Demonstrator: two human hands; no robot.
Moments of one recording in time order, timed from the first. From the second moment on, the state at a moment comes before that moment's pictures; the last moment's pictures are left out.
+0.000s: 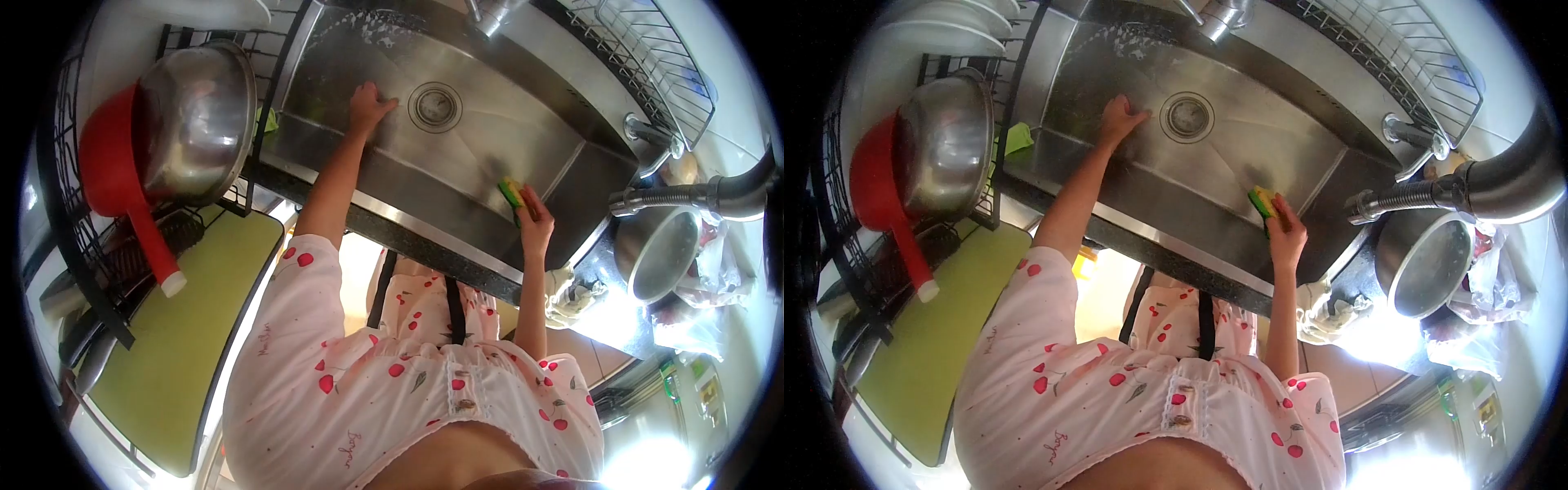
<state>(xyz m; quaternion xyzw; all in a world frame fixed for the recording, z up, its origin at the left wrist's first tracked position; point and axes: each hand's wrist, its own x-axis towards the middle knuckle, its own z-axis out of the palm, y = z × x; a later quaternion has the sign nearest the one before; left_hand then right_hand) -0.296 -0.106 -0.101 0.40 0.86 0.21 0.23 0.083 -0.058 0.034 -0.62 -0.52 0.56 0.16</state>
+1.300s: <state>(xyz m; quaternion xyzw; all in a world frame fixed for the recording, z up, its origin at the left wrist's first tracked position) -0.253 -0.002 0.125 0.11 0.44 0.63 0.63 0.080 -0.032 0.107 -0.31 0.02 0.94 0.16</state>
